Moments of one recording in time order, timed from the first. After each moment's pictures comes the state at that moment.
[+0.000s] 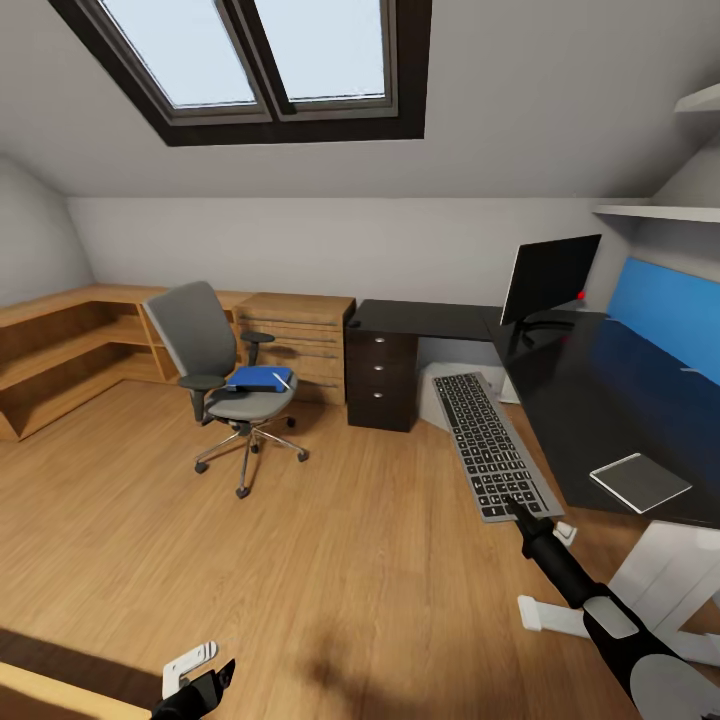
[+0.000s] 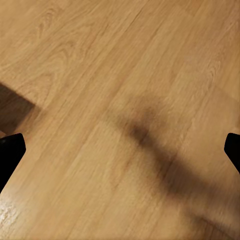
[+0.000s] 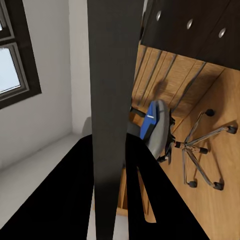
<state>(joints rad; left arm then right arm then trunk) -0.31 0.11 -0.05 -0.41 0.55 -0.08 -0.13 -0.65 -0.23 -0.28 -0.26 -0.95 0.31 1.01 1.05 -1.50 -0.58</state>
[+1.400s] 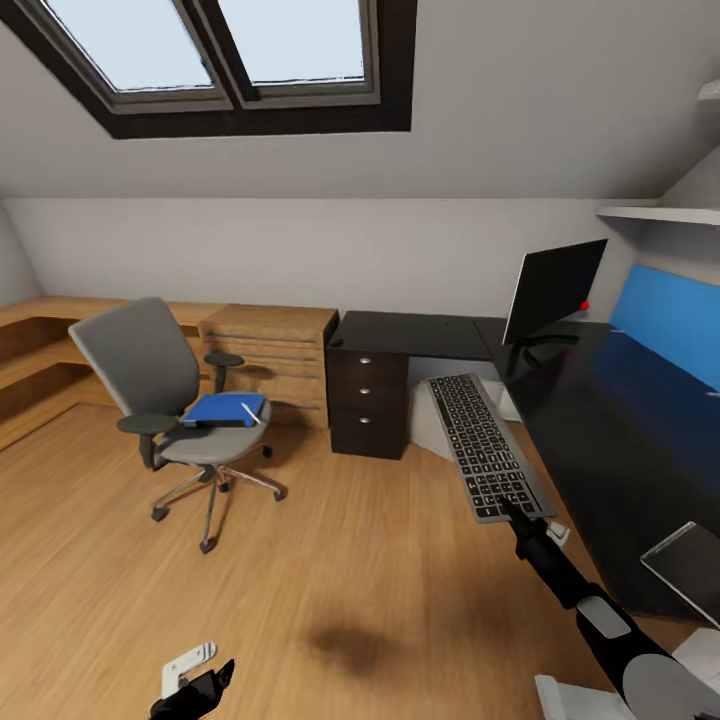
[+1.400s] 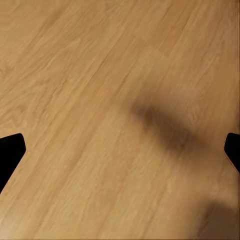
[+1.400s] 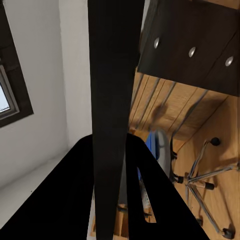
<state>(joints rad) -0.31 0.11 -0.05 -0.41 0.55 -0.08 -0.13 -0.65 -0.21 -0.28 -0.26 -0.95 0.31 1.01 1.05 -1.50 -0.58</state>
